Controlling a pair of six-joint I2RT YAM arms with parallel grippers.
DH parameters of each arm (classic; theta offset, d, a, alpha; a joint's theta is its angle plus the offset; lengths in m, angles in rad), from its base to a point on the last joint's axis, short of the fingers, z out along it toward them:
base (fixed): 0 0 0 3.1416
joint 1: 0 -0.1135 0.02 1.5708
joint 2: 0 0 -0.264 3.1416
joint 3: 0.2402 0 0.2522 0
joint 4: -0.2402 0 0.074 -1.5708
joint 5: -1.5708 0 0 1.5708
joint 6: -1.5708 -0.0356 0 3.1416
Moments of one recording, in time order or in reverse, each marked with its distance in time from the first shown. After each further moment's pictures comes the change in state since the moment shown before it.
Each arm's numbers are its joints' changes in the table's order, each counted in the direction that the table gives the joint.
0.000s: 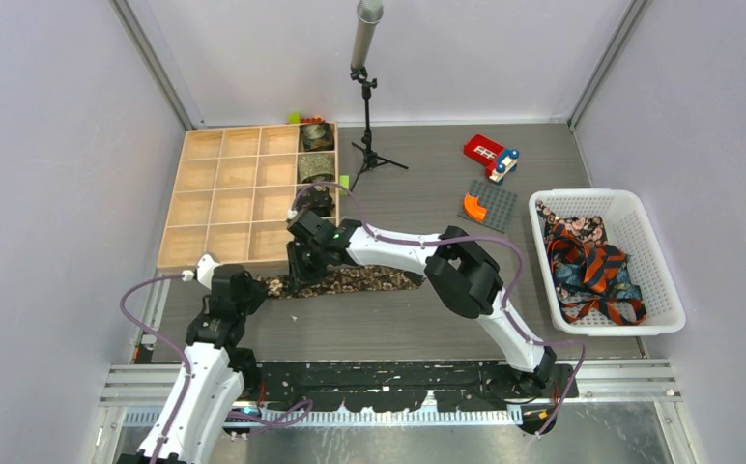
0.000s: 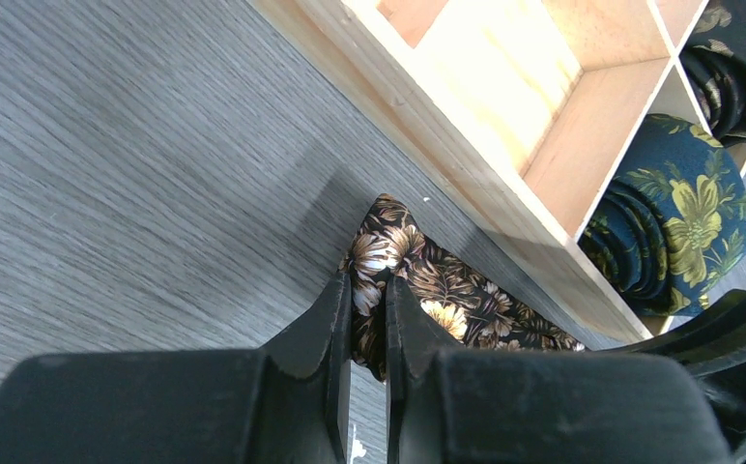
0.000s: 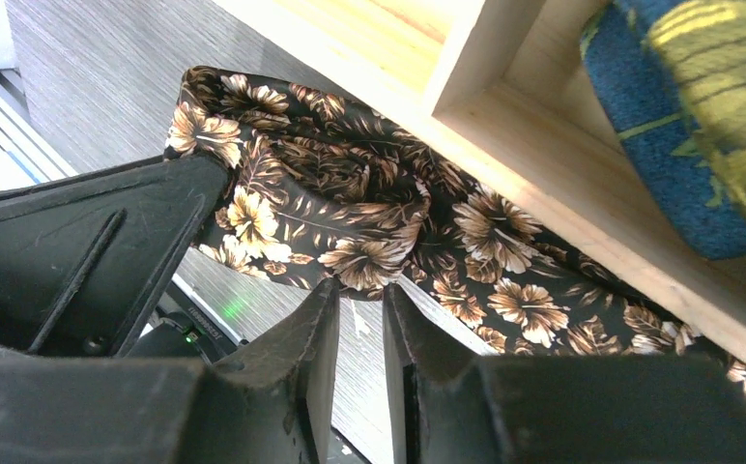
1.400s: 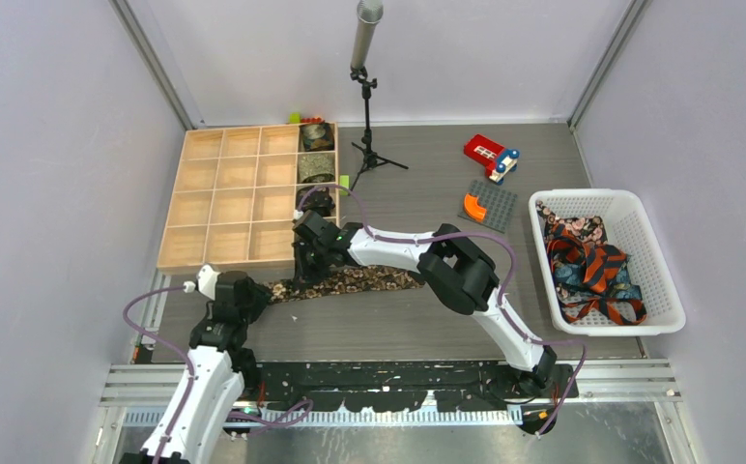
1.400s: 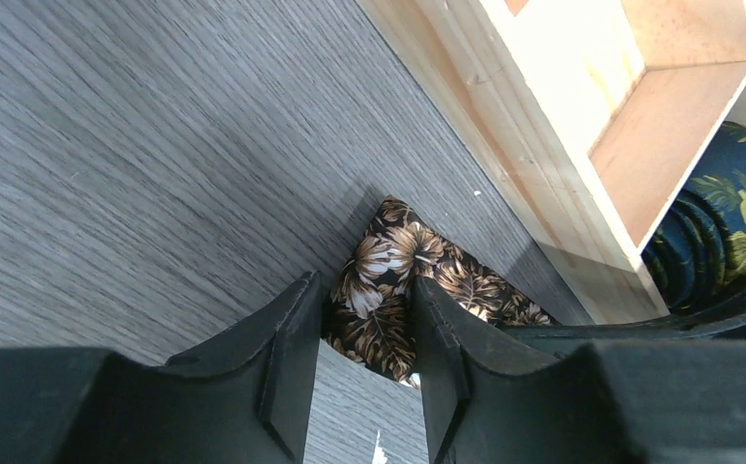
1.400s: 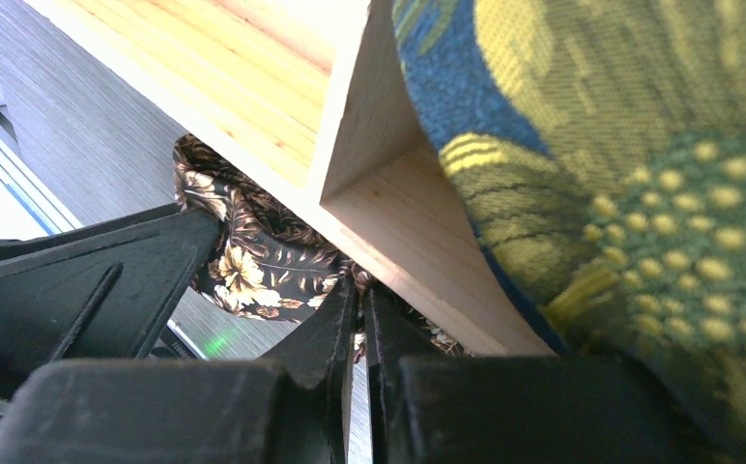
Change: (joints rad) left arm 0.000 -0.038 -0.068 -0.005 0.014 0.081; right arm 0.020 0.047 -0.042 0.103 0.013 -0.031
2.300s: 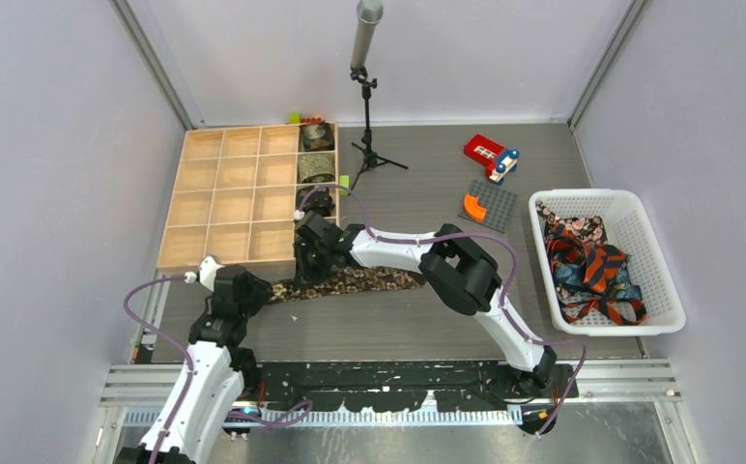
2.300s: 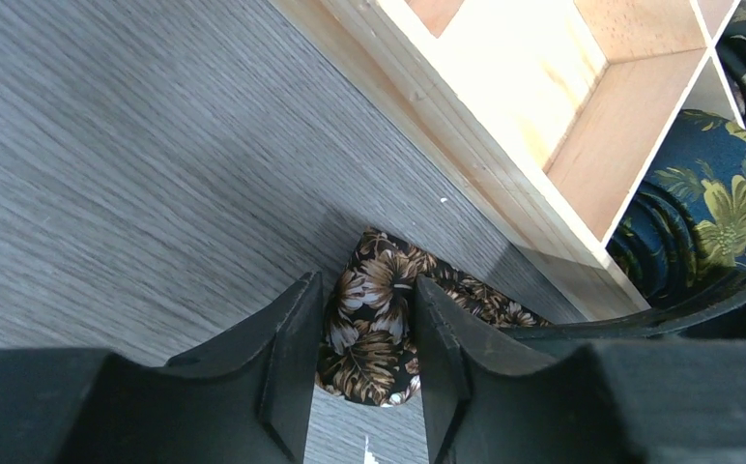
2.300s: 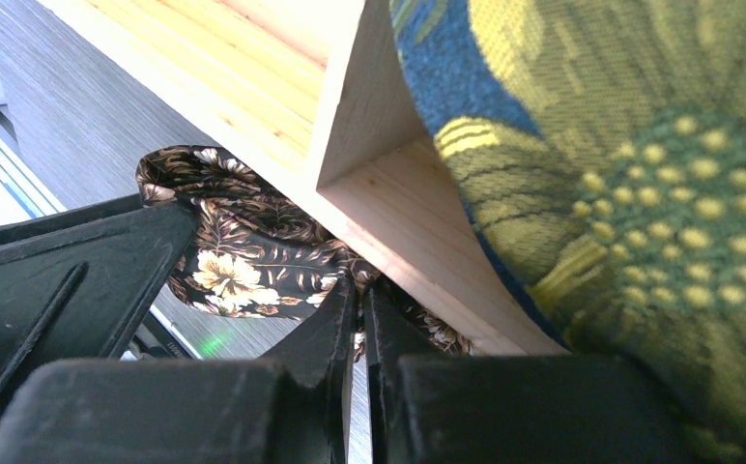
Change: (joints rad) left arm 0.000 0.061 0.034 0.063 -0.014 -0.088; right arm 0.000 -0.019 -0.039 0.035 -0.010 0.008
